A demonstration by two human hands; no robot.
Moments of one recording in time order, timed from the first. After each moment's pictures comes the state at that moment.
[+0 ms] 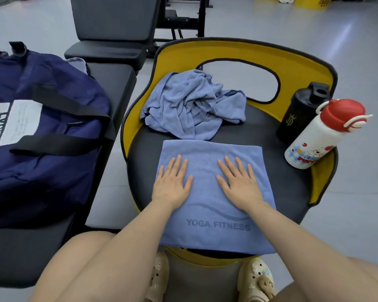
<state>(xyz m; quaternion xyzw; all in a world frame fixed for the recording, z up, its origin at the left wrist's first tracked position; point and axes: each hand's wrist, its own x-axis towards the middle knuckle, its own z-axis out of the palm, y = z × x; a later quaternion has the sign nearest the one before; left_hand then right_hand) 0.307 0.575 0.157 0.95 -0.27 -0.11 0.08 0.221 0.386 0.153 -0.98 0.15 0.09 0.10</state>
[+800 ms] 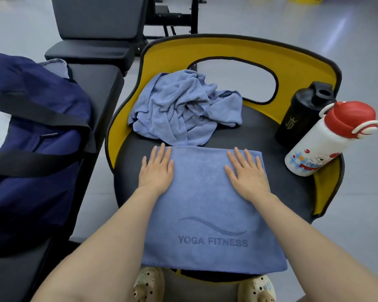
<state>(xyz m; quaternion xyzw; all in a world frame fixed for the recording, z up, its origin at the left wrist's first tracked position) 0.375 0.557 0.159 0.96 -0.22 -0.11 0.10 0.254 0.337 0.153 -0.98 0.19 0.06 0.09</state>
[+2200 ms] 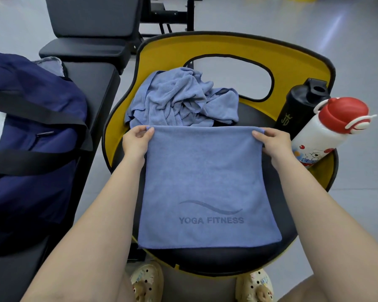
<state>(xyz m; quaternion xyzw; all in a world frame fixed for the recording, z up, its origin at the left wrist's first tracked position) 0.424 0.557 0.204 0.74 0.07 -0.06 0.66 0.279 0.276 0.208 -0.70 0.38 -0.19 0.58</state>
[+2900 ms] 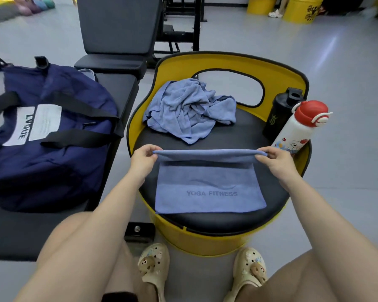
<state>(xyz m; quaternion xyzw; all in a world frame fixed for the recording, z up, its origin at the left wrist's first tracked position) 0.327 0.623 0.227 0.83 -0.05 -0.10 0.54 0.166 0.322 0.237 -0.79 0.27 -0.15 0.53</state>
